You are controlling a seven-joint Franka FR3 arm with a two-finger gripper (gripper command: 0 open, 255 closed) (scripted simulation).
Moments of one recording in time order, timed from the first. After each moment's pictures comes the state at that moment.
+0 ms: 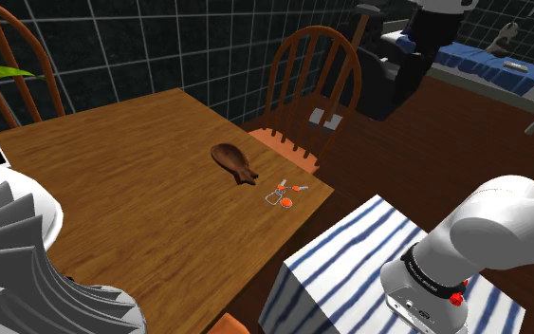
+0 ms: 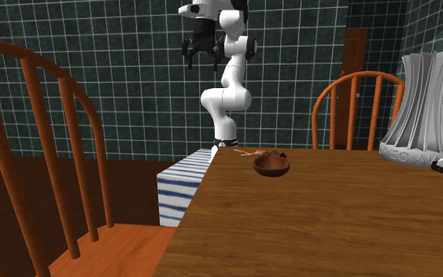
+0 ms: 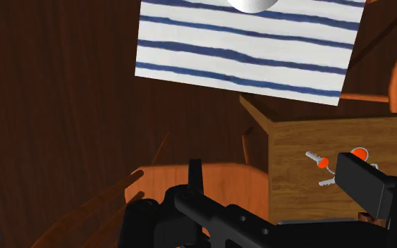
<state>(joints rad) -0.02 -0.81 0.06 -2.32 -0.06 1.43 -0.16</state>
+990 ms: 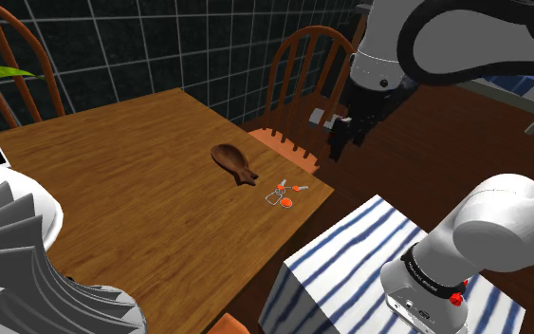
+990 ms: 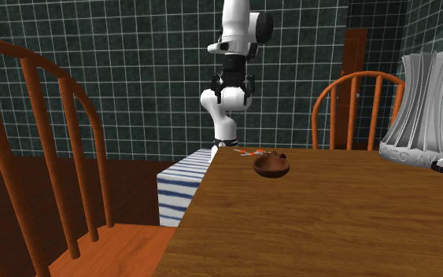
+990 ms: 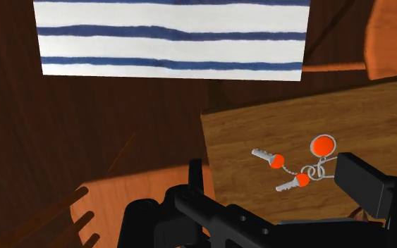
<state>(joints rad) 0.04 -0.78 0.29 -2.60 0.16 1.77 0.14</state>
